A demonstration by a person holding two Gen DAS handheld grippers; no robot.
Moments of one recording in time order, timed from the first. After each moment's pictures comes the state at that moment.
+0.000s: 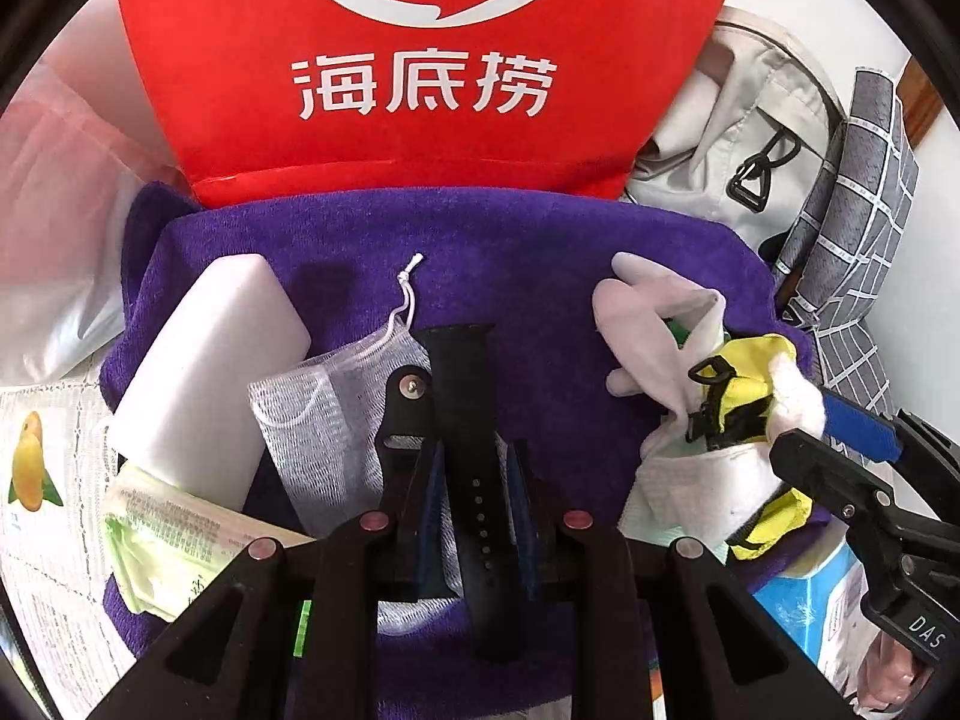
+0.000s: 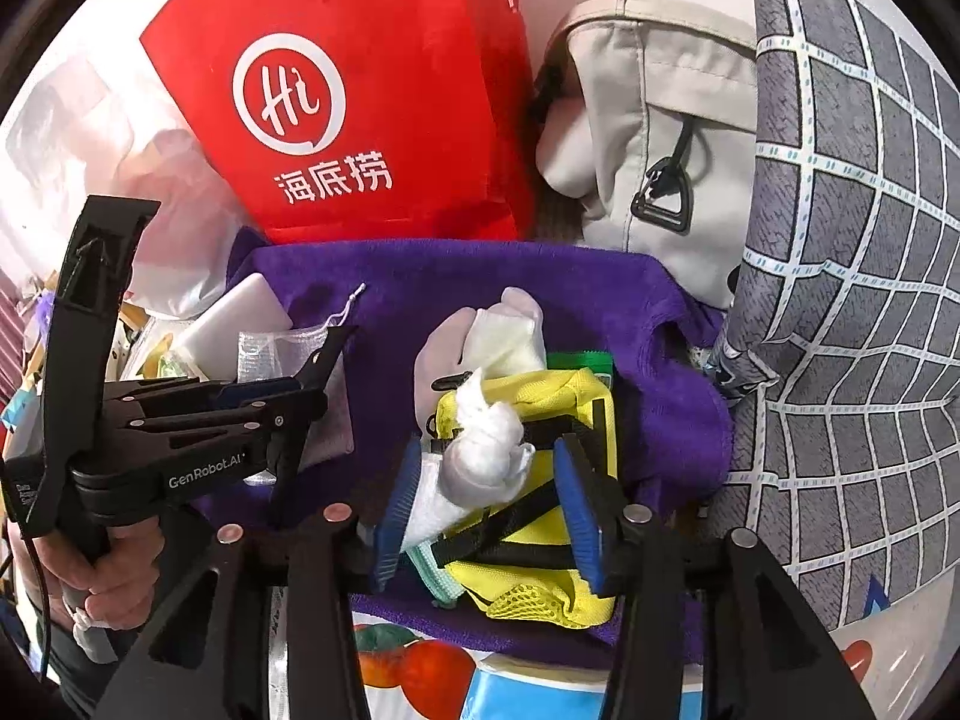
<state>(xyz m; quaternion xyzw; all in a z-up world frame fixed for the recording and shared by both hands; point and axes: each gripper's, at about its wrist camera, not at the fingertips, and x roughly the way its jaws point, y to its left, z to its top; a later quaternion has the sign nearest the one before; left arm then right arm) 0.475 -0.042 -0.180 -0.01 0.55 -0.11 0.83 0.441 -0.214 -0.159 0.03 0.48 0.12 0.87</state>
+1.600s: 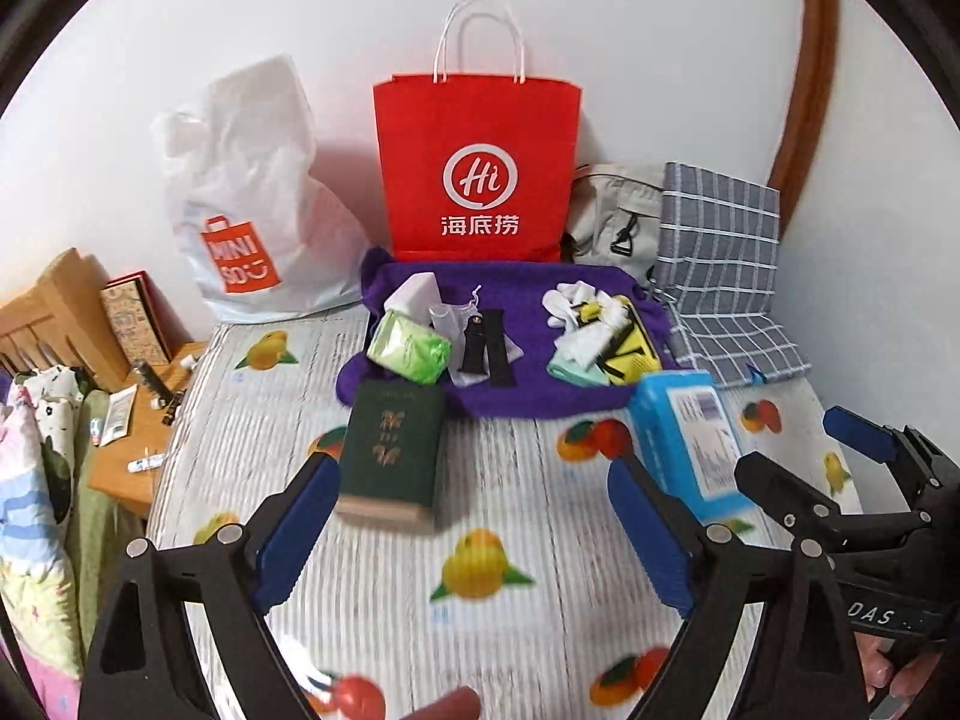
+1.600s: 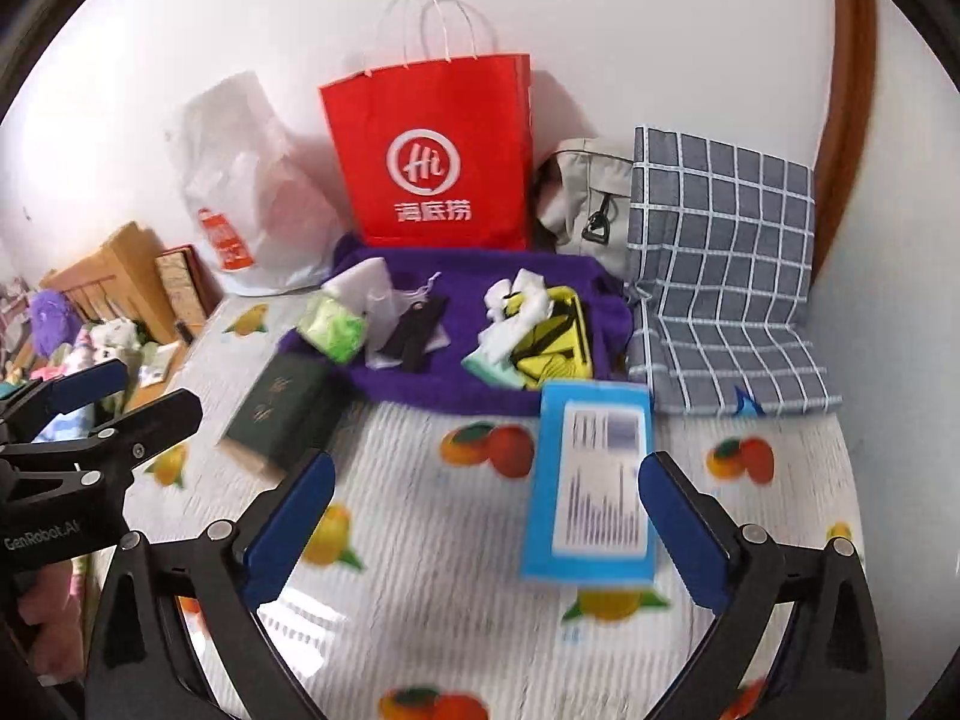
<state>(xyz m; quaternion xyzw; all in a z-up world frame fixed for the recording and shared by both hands) 0.190 0.001 -0.006 0.02 0.41 -0.04 0.91 0.188 -0.183 -0.042 0.02 0.40 0.07 0.91</state>
